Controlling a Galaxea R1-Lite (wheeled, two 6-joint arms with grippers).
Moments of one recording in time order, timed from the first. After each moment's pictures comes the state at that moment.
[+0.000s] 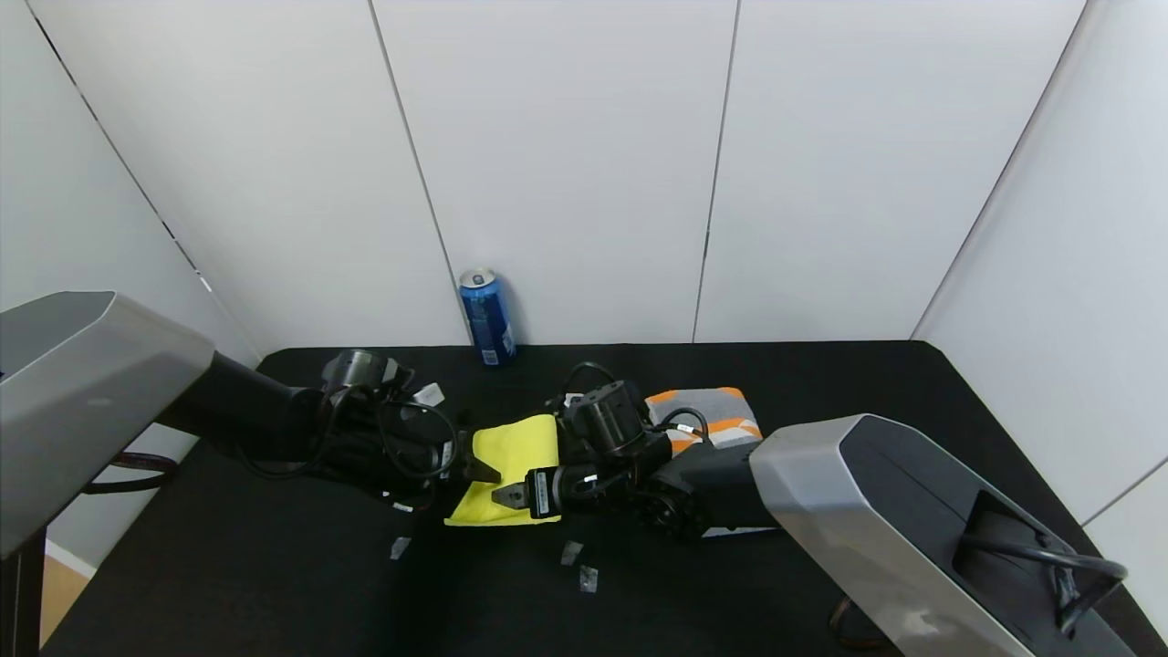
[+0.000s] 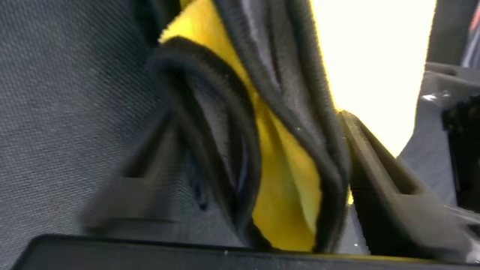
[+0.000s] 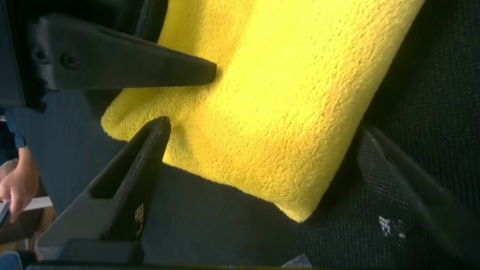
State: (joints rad) left arm -0.07 2.21 -1.23 0.03 -0.49 -0.17; right arm 0.75 2.63 -1.88 -0.17 0.26 0.45
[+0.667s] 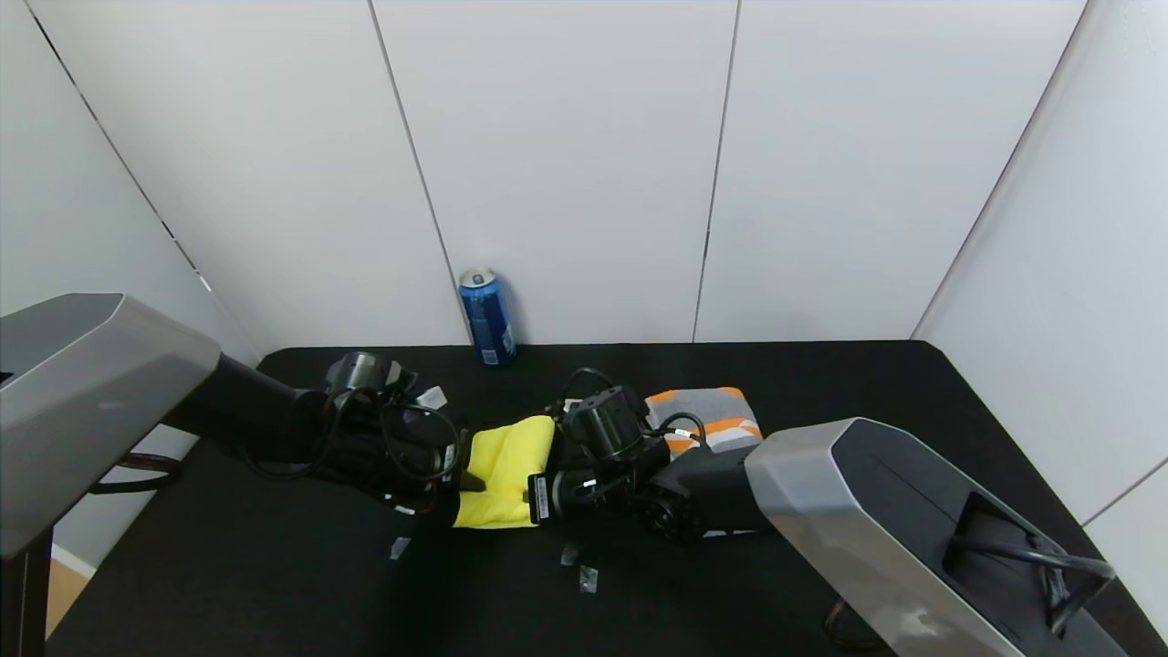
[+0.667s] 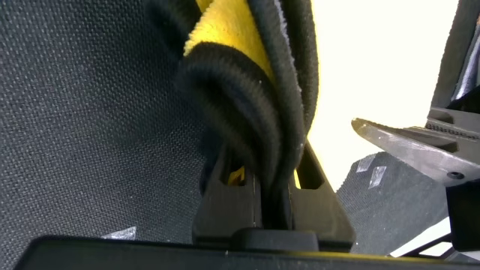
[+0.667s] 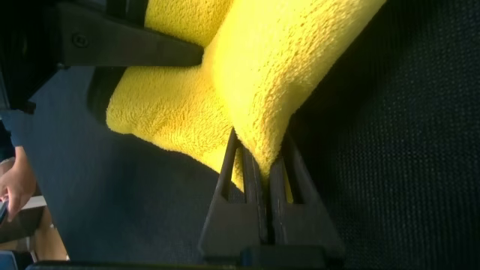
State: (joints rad) left arm -0.07 2.22 -1.23 0.03 -0.49 -0.17; right arm 0.75 2.64 -1.88 -0.17 0.26 0.45
